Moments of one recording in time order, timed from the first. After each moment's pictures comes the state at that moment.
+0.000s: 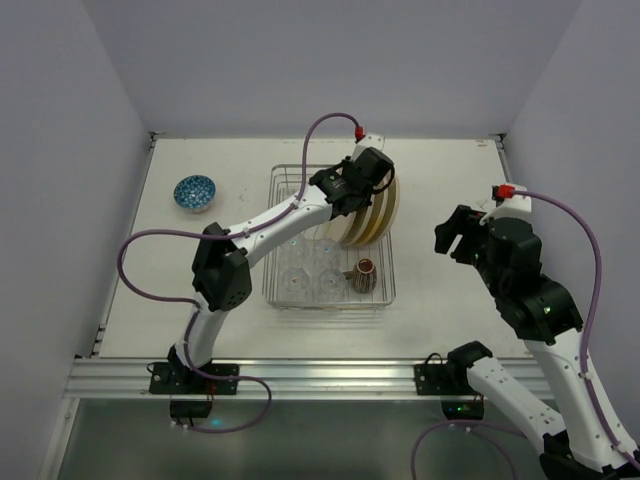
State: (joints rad) left arm -0.87 2.12 2.04 -0.68 -0.54 -0.41; right arm 0.39 0.70 1.07 -0.79 0.32 0.43
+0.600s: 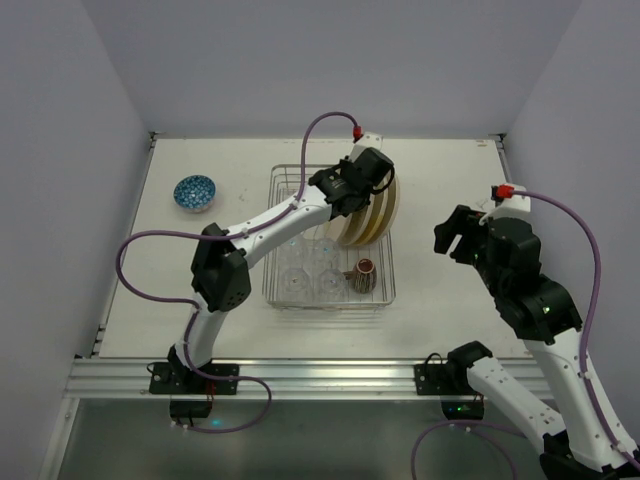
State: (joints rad) left arm -0.87 2.12 2.04 -0.69 -0.58 -0.42; right arm 0.39 0.70 1.07 -0.79 0.32 0.43
